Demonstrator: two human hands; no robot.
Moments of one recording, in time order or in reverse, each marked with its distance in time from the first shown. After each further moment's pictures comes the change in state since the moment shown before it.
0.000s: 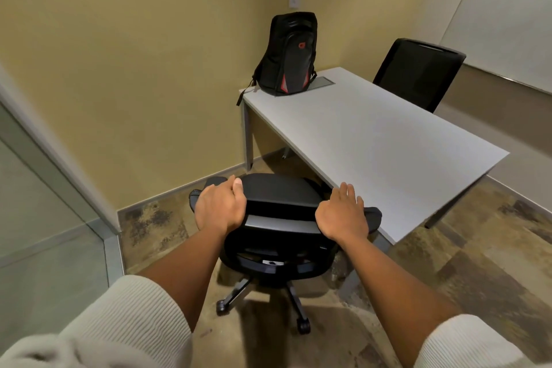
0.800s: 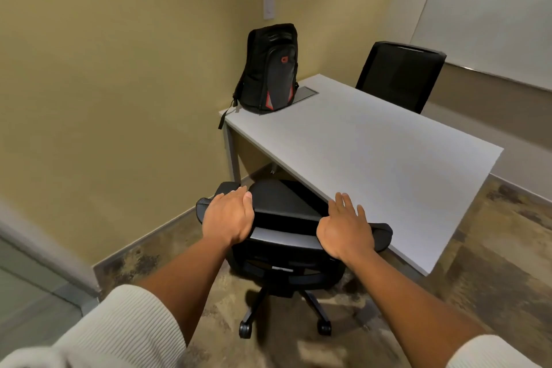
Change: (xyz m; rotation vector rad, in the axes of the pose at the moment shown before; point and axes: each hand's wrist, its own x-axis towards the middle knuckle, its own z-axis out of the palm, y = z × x) left_hand 0.172 -0.015 0.013 -0.018 -0.187 0.280; right_hand 0.109 -0.074 0.000 -0.147 -0.026 0.024
